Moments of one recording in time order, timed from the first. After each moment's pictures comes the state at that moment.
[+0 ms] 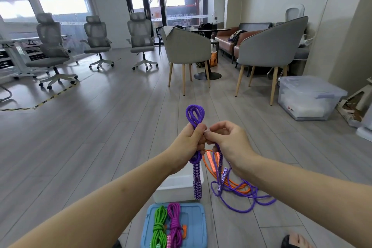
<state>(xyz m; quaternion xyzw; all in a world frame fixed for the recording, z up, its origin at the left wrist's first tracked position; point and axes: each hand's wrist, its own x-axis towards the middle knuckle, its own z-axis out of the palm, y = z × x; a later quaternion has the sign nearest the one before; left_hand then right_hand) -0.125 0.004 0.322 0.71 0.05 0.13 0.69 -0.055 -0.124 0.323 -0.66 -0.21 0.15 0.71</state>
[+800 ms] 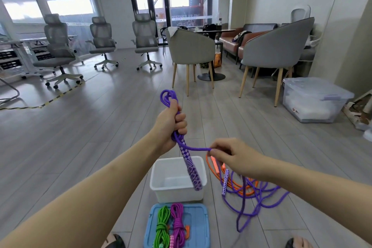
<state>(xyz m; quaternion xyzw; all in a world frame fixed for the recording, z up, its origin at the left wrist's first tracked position) -0.121 0.057 0.357 0.48 0.14 0.18 0.85 -0.036 -0.150 0.314 -0.77 -0.50 0.15 0.37</state>
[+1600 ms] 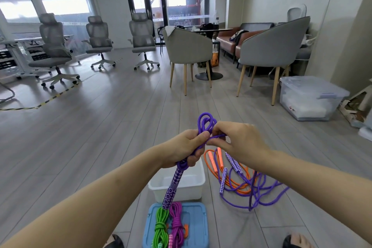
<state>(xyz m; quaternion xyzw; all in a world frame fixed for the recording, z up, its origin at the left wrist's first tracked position) -0.140 0.022 0.340 0.78 0.06 -0.06 0.62 -0.023 -0.149 0.324 -0.77 -0.53 -0.23 0.27</state>
